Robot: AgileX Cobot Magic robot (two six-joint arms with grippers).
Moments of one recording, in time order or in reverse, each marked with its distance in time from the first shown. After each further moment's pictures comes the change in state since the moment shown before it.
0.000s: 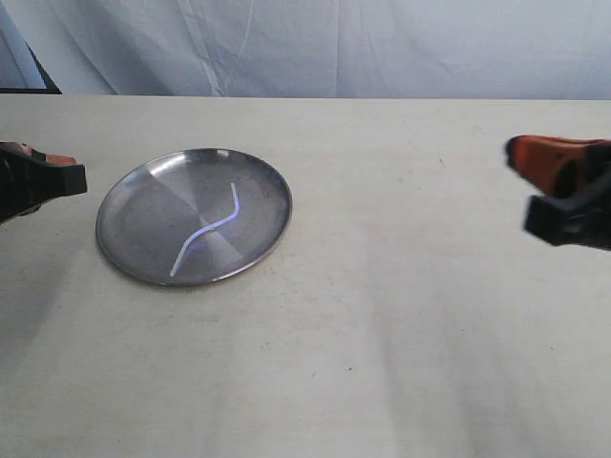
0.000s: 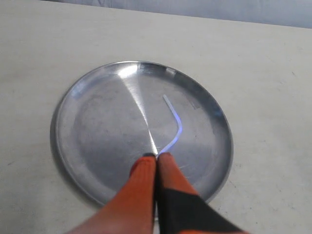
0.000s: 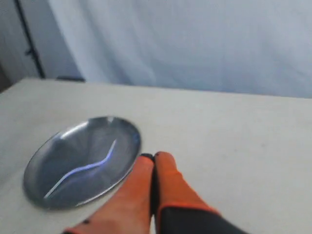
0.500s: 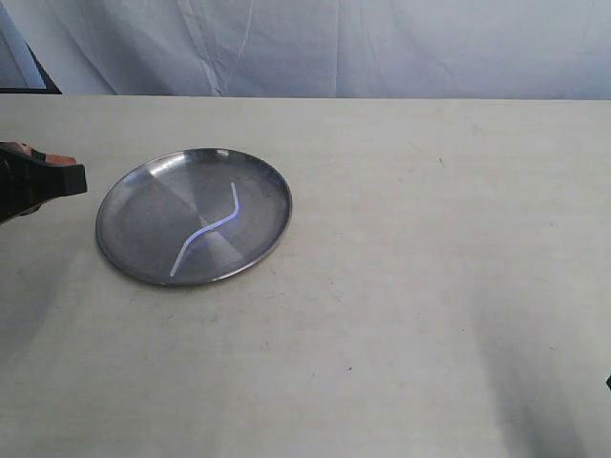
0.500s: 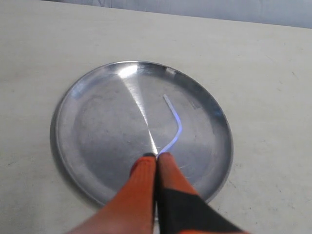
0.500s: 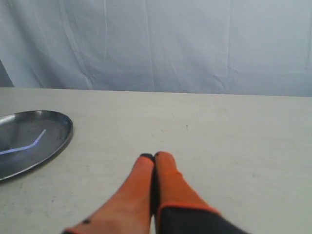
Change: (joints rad) left arm 0.000 0.000 0.000 0.000 0.000 0.000; right arm -0.238 -0.555 0.412 -0.187 0.029 0.081
